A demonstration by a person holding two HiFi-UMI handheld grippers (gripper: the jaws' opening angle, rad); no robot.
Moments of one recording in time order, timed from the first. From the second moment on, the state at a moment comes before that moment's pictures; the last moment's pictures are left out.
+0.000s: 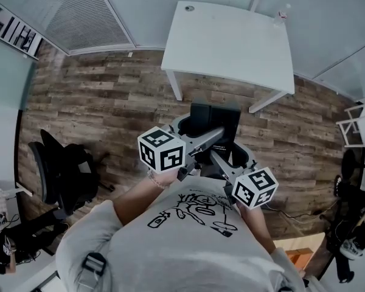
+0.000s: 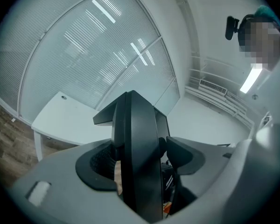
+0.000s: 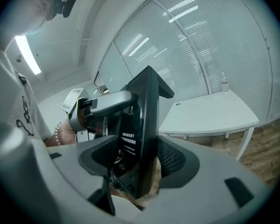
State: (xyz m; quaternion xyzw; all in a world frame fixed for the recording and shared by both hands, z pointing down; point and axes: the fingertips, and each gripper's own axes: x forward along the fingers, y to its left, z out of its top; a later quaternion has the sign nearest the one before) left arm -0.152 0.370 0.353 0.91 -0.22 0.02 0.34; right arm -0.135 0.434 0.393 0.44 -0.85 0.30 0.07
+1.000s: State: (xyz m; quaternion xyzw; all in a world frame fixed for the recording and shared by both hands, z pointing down) left arm 0.021 0.247 0.355 0.91 -0.22 0.03 0.34; right arm 0.036 0.311 0.395 0.44 -0.84 0.30 0.05
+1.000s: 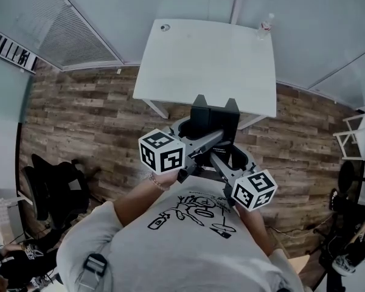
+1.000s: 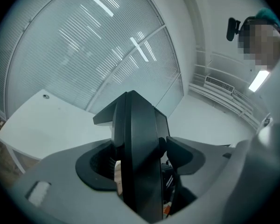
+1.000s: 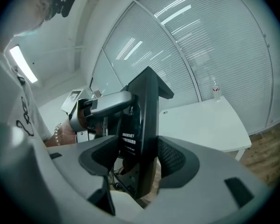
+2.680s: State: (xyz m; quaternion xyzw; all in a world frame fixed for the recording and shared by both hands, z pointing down) left arm -0.002 -0.047 0.361 0.90 -0.24 0.02 0.36; right arm 0.017 0.017 0.398 0.41 -0.85 0.32 0.07
